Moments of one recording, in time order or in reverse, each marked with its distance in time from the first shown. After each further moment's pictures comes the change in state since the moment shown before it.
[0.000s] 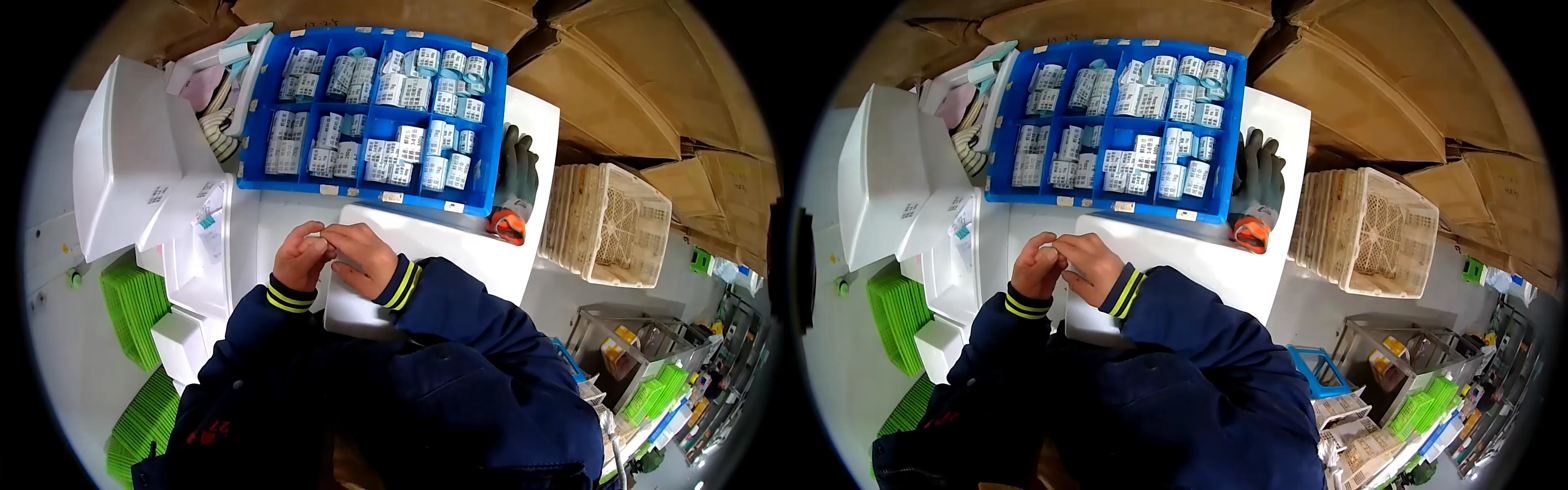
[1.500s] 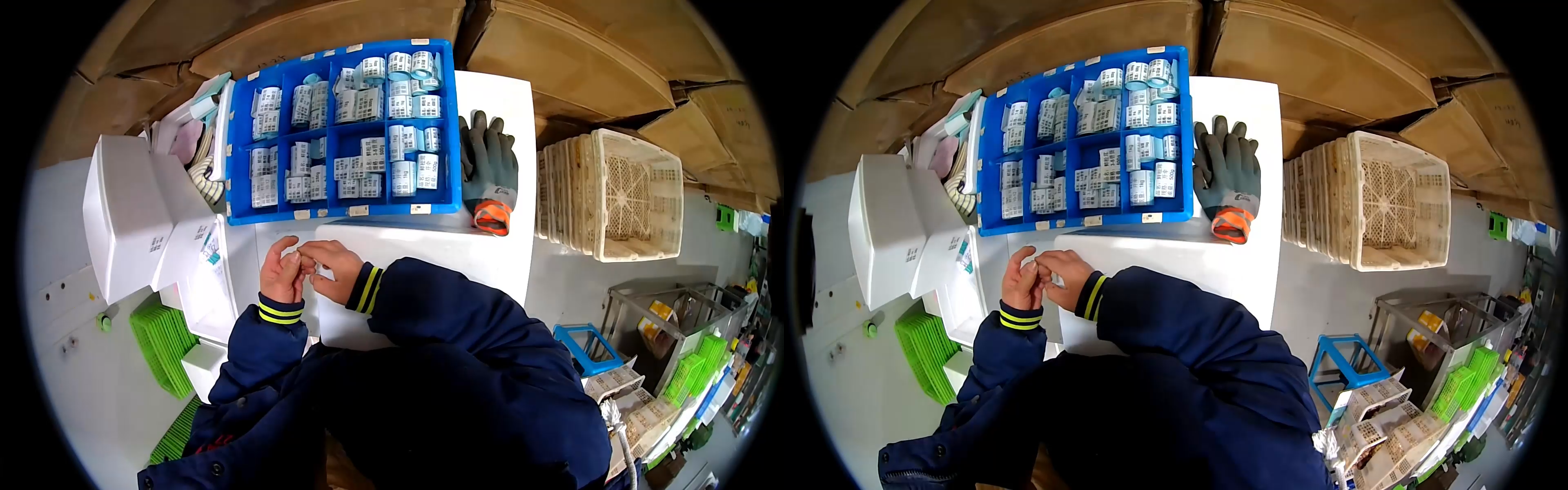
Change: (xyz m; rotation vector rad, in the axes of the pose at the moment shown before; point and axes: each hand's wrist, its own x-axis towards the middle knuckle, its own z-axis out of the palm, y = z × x) left_hand 0.010 0.012 0.024 0.193 0.177 0.053; right_hand -0.006 0.019 0.010 0.182 0.096 0.122
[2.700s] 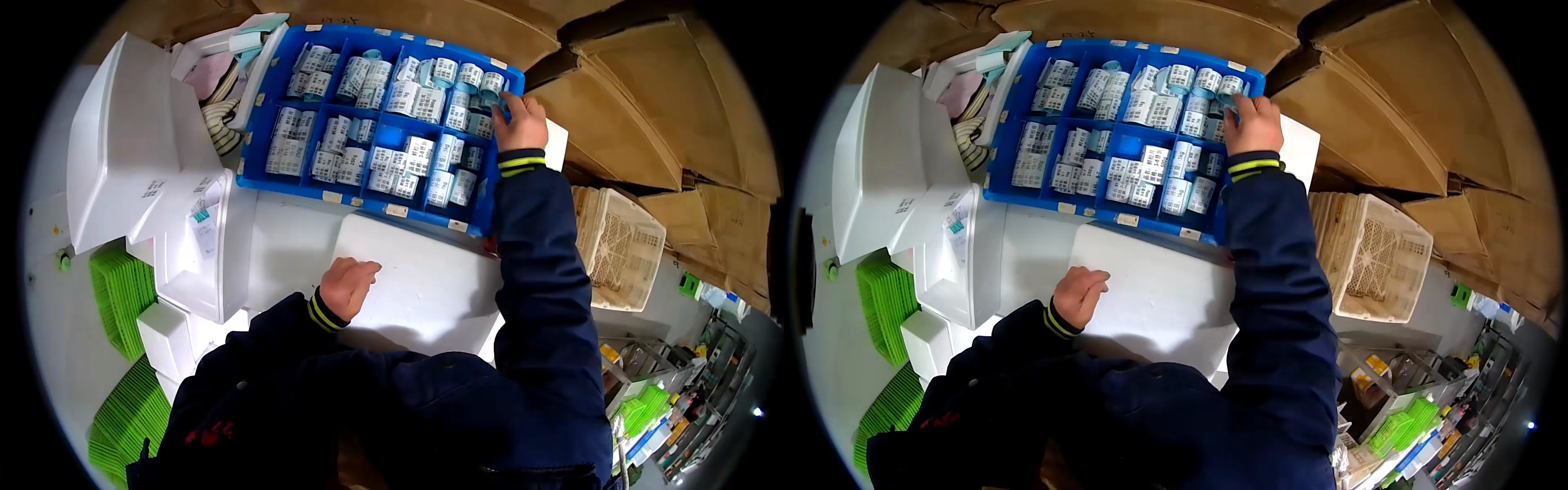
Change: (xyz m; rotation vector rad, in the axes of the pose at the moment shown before) left_hand -0.010 -0.041 0.034 0.916 -0.138 0.753; right_hand 0.127 0.021 -0.216 -1.317 0.496 -0.158
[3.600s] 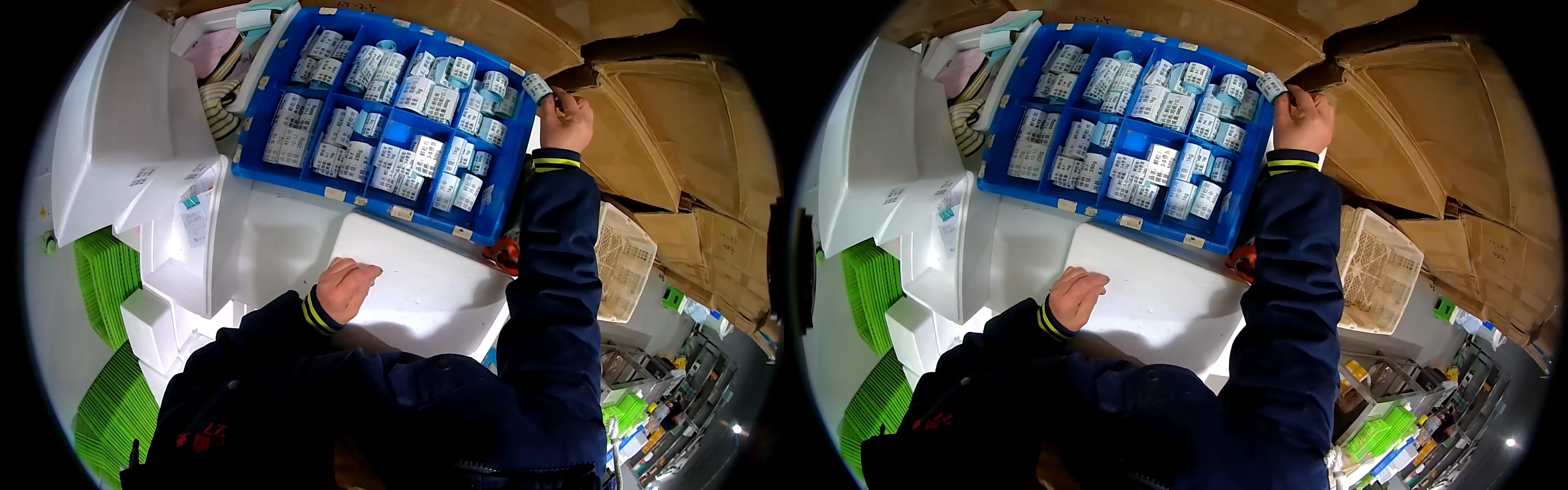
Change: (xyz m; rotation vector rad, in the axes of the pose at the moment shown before) left_hand 0.002 -0.001 -0.002 -0.050 -0.005 0.052; right_hand 0.039 0.040 0.004 0.062 0.261 0.006
